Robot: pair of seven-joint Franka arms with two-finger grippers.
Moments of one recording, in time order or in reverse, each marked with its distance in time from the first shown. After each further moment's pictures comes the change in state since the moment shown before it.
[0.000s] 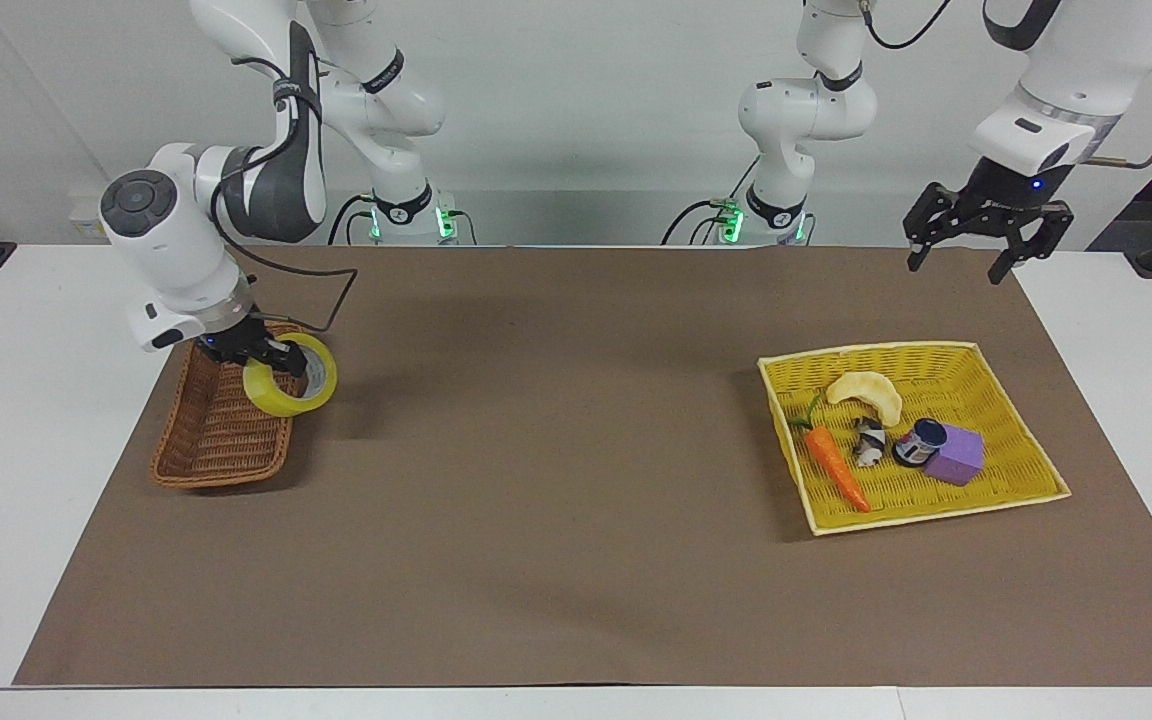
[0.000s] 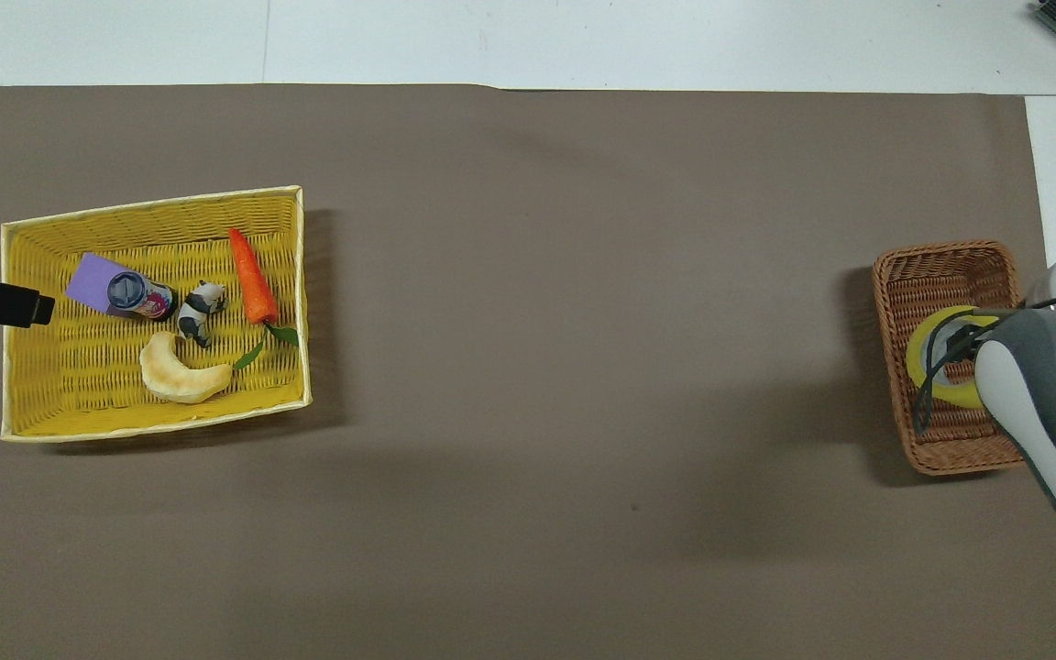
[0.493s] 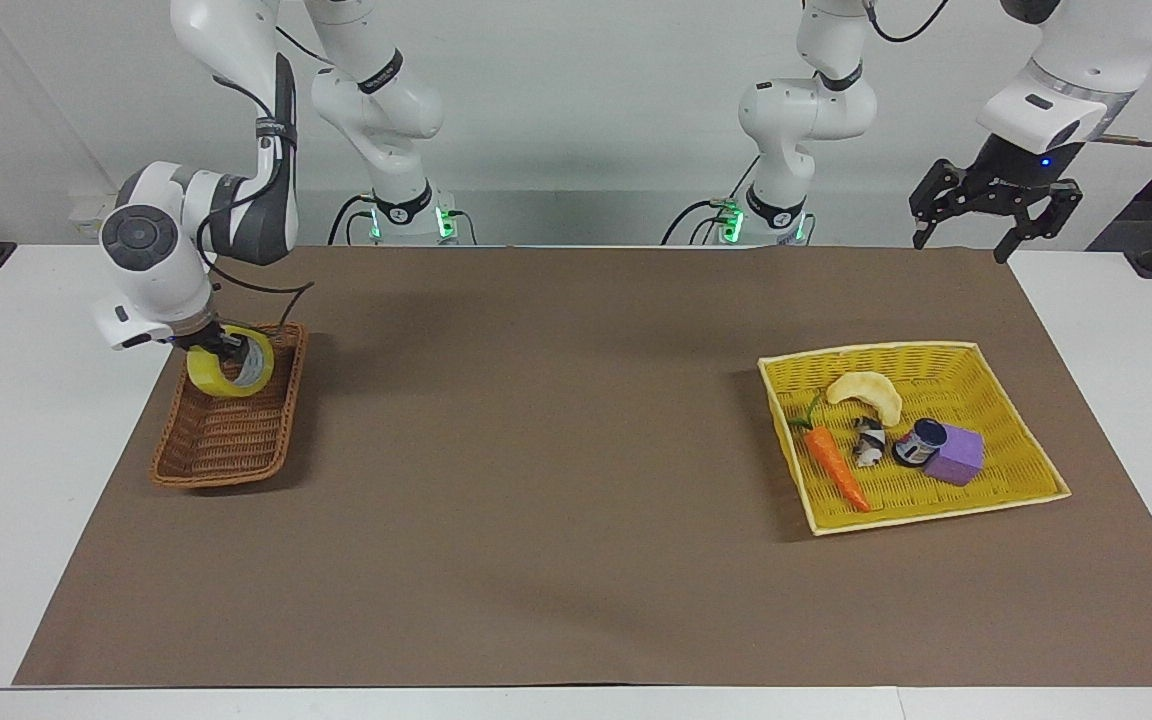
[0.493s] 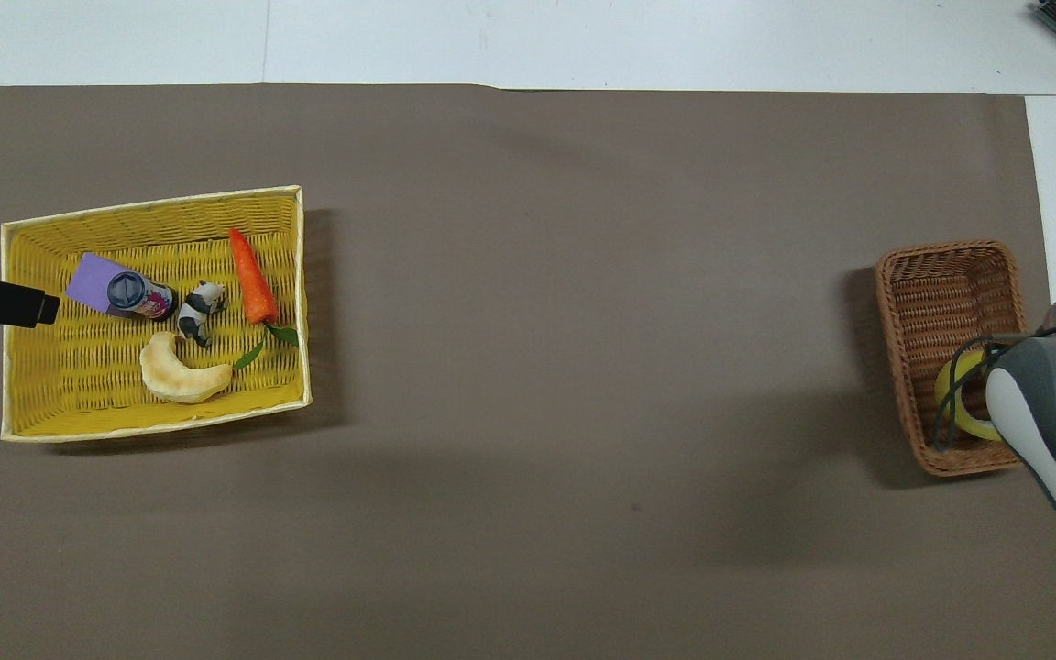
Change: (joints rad) left arm 0.000 0.000 -0.007 0.002 0.000 -0.002 0.000; right arm -0.039 -0.007 0.008 -0.035 -0.082 0.052 0.000
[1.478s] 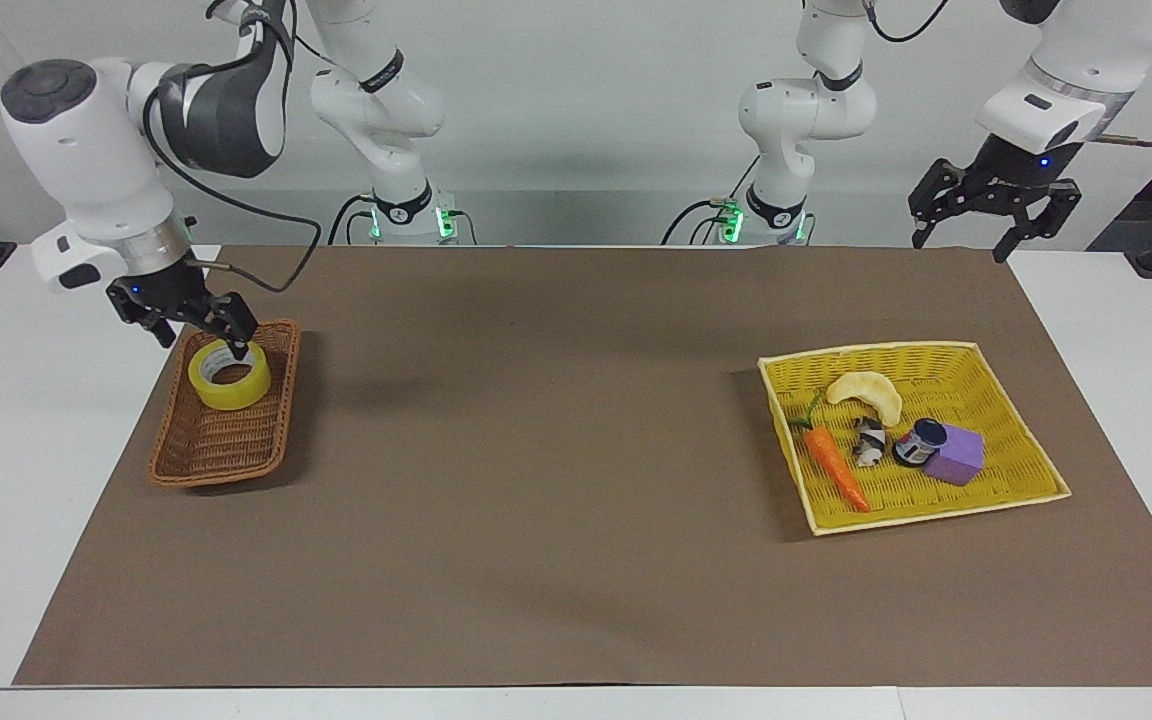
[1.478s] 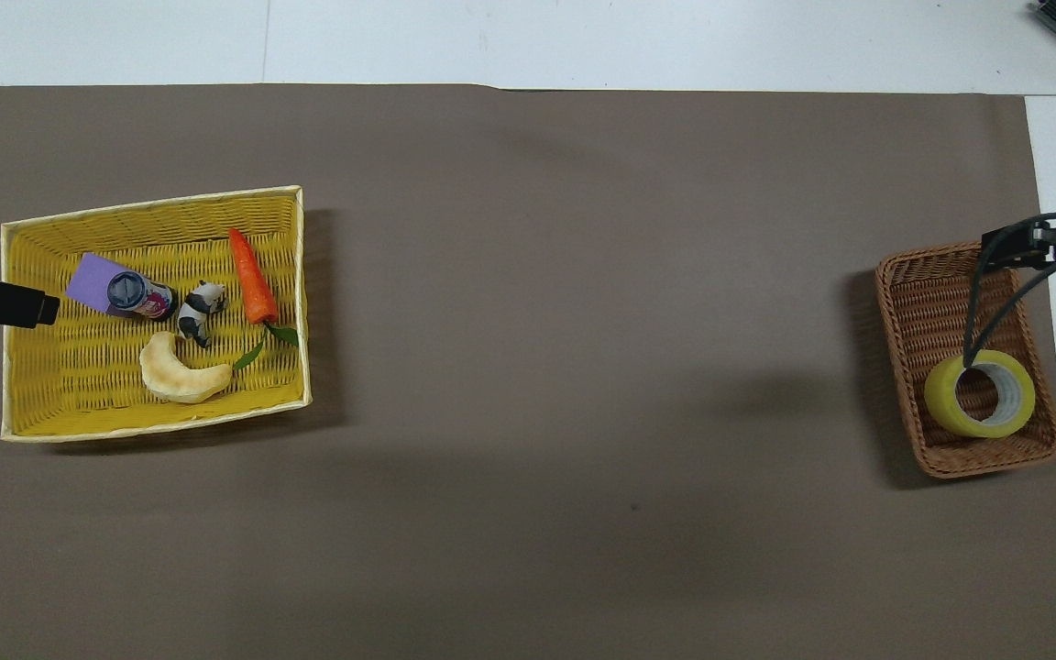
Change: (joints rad) left arm 0.000 0.000 0.000 0.000 0.000 -0.001 0.000; right arm 0.067 -0.007 0.046 0.432 0.347 -0.258 -0.077
